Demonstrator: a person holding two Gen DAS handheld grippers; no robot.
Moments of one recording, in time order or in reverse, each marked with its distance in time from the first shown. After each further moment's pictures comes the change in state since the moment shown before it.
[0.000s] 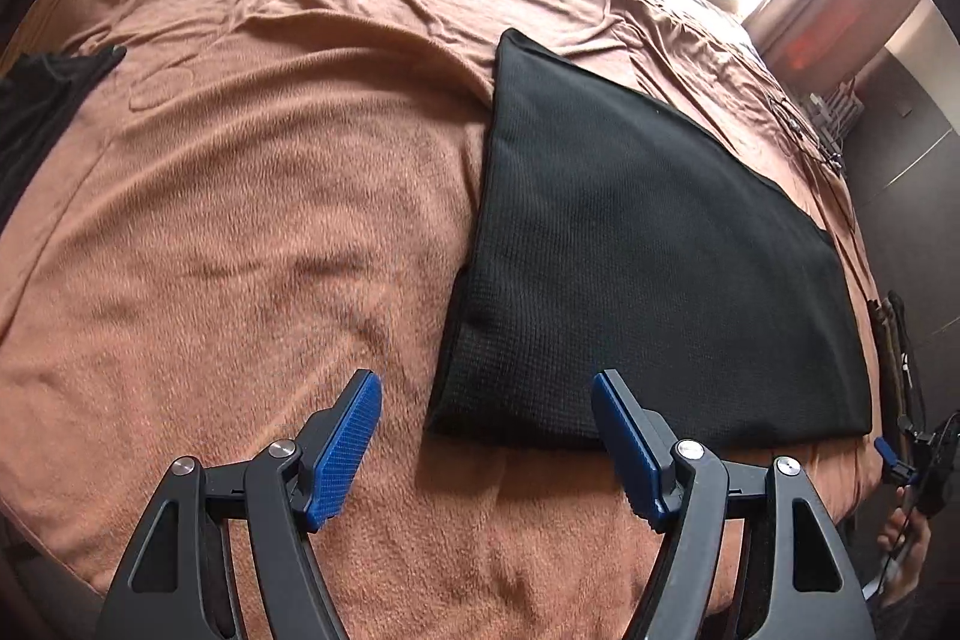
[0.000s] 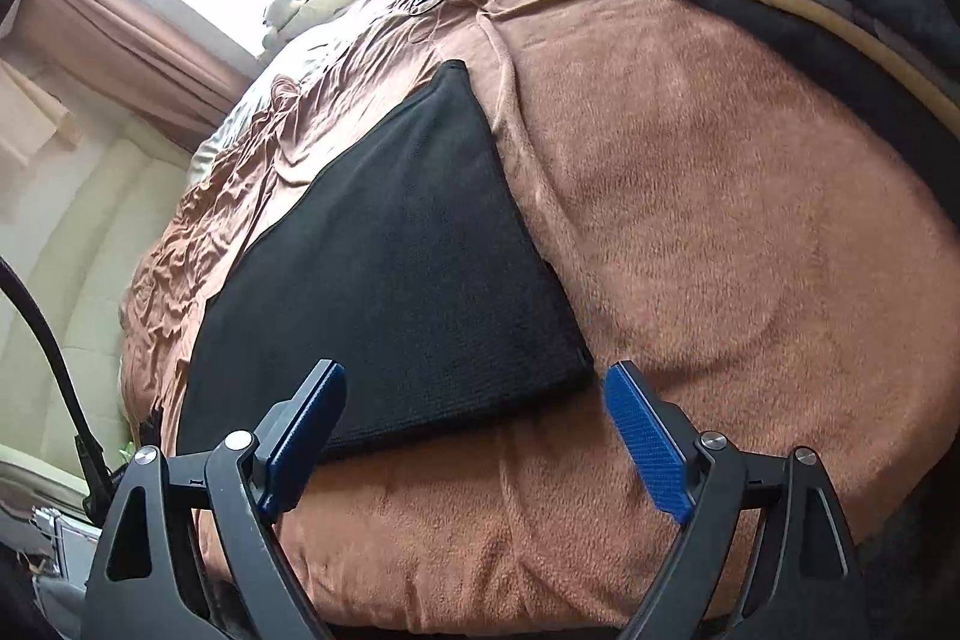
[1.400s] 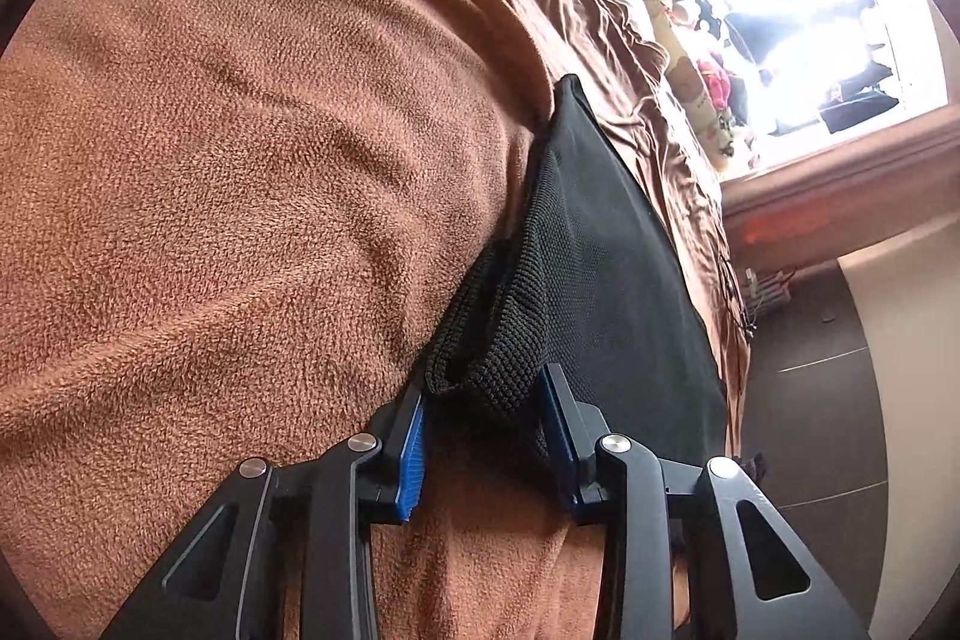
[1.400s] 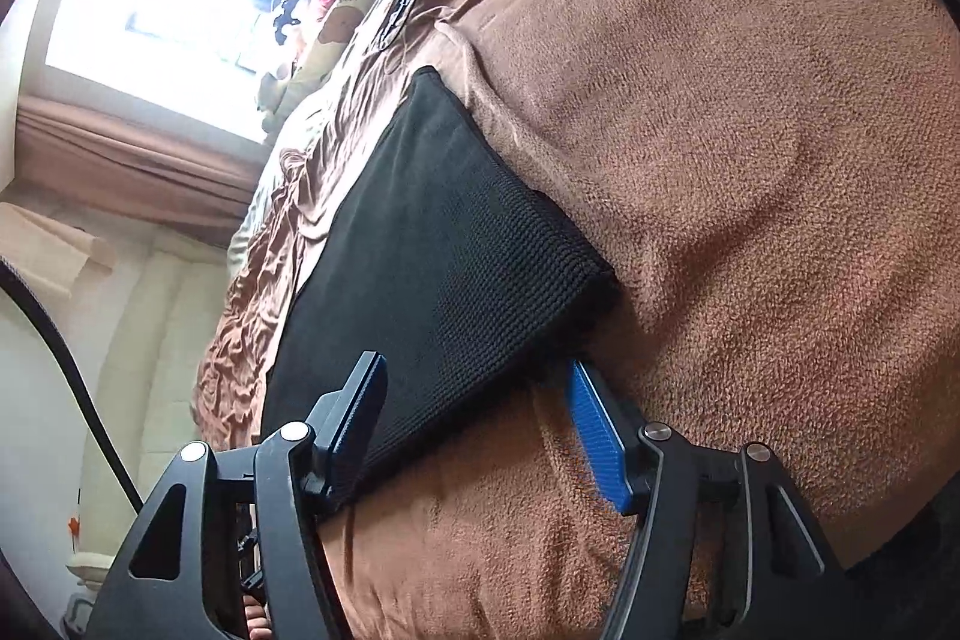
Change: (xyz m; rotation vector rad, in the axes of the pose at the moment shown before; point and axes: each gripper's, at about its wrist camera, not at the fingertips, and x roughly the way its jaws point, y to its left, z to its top) left arm 0.016 0.050 -0.035 -0.458 -0.119 -0.315; right arm 0.031 -0.036 -0.055 0.292 -0.082 0.140
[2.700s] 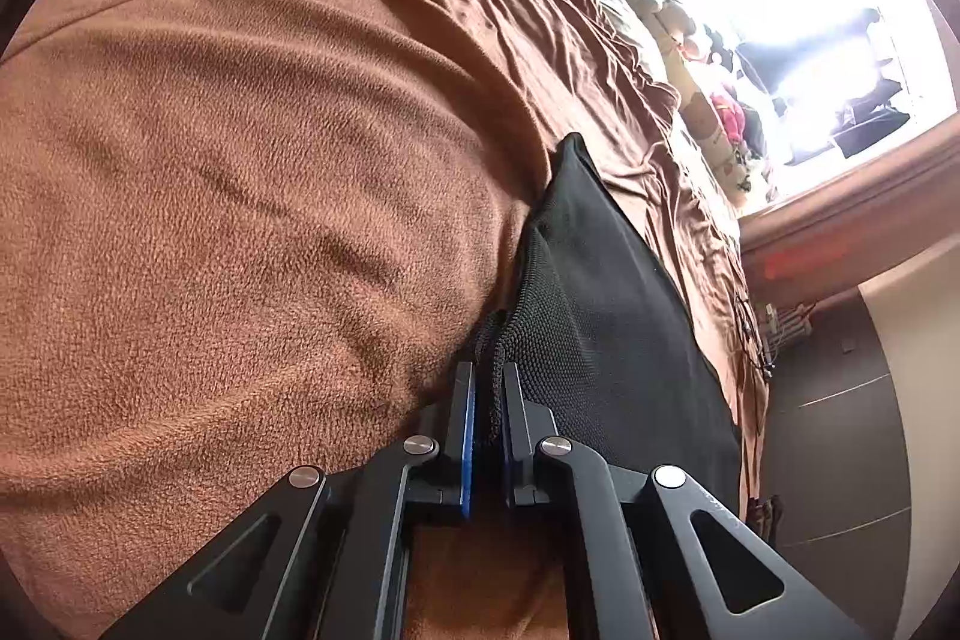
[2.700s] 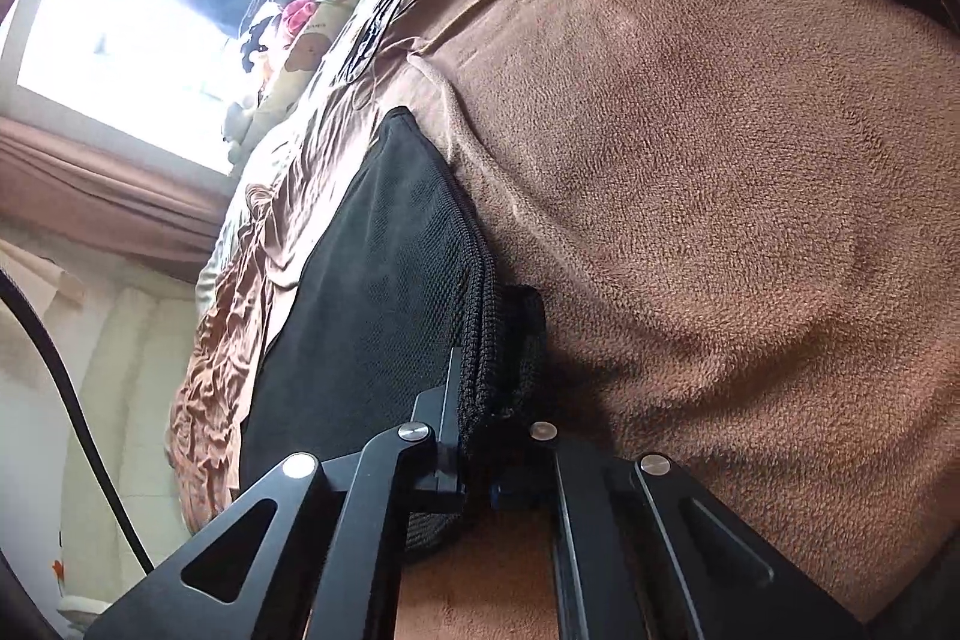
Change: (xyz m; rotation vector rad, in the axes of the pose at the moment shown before) left arm -0.008 -0.020 0.023 0.016 -0.107 0.065; right arm 0.020 0.045 0.014 0.004 -0.058 -0.064
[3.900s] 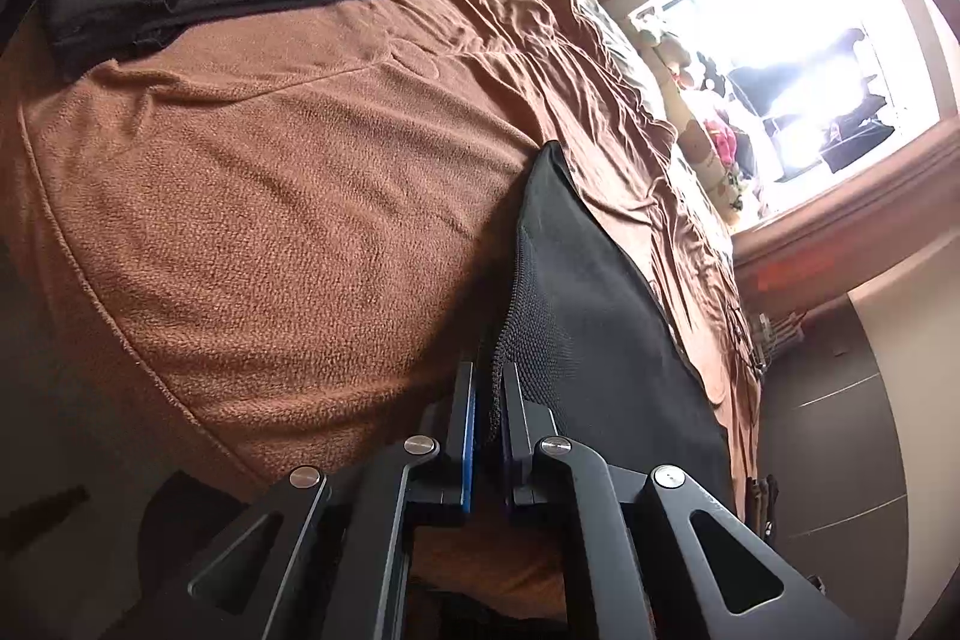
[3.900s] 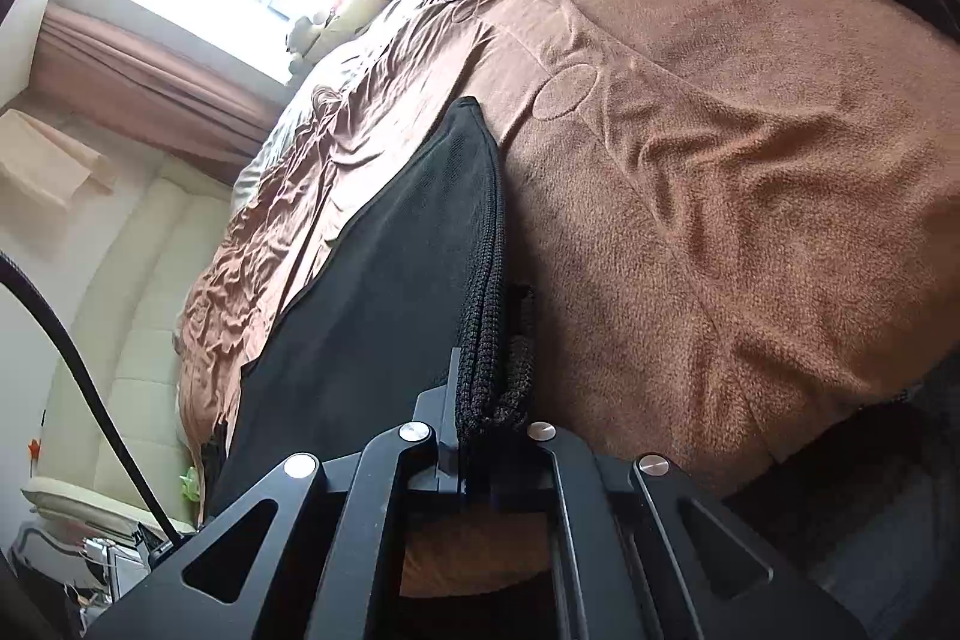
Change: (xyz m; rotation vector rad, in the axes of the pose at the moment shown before) left arm -0.119 0.073 -0.015 0.002 -0.054 -0.004; right arm -0.030 0.022 -0.053 -0.184 0.100 0.039
